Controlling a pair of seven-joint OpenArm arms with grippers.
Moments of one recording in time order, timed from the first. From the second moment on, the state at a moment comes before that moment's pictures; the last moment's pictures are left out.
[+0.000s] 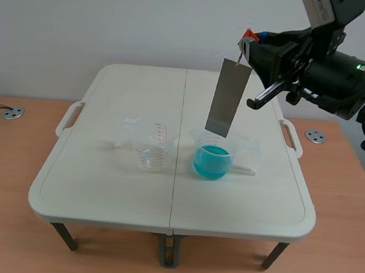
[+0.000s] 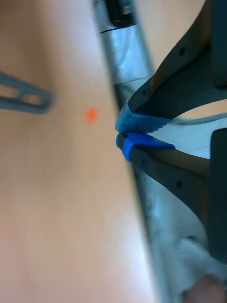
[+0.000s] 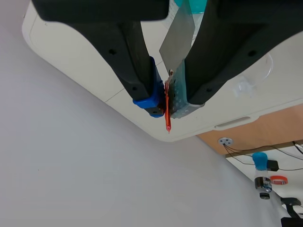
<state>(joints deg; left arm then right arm) 40.7 -34.2 -9.9 72.6 -15.1 -20.1 -14.6 7.5 19.2 -3.5 87.6 4.0 41.0 11.6</state>
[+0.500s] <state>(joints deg) 30.2 -37.5 -9.0 86.3 -13.7 -33.1 -15.0 7.5 19.2 -1.4 92.8 8.3 41.0 6.7</state>
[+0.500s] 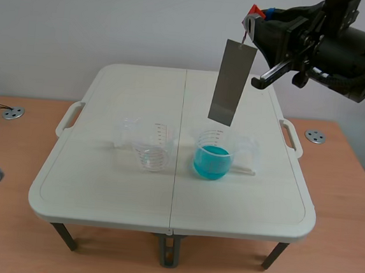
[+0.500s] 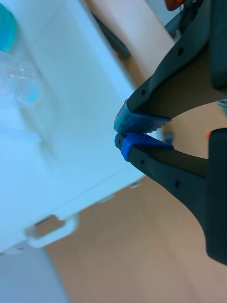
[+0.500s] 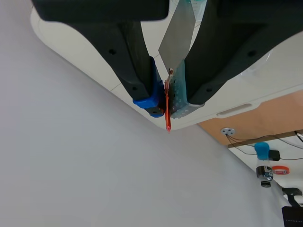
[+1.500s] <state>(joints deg) -2.4 -19.7 13.2 85.2 2.8 -33.9 -2.9 7.5 19.2 -0.7 93.8 8.9 41.4 4.9</state>
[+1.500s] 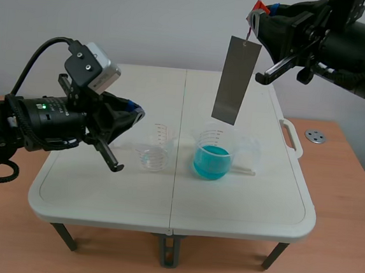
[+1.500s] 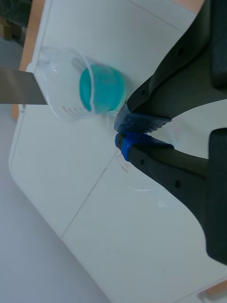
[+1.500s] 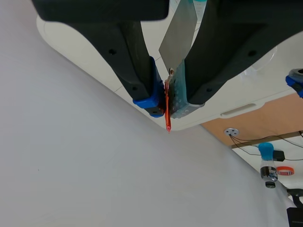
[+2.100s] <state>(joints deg) -11.9 -8.9 15.4 69.7 10.0 -29.7 -2.3 7.5 19.2 -0.7 93.8 8.9 41.7 4.5</state>
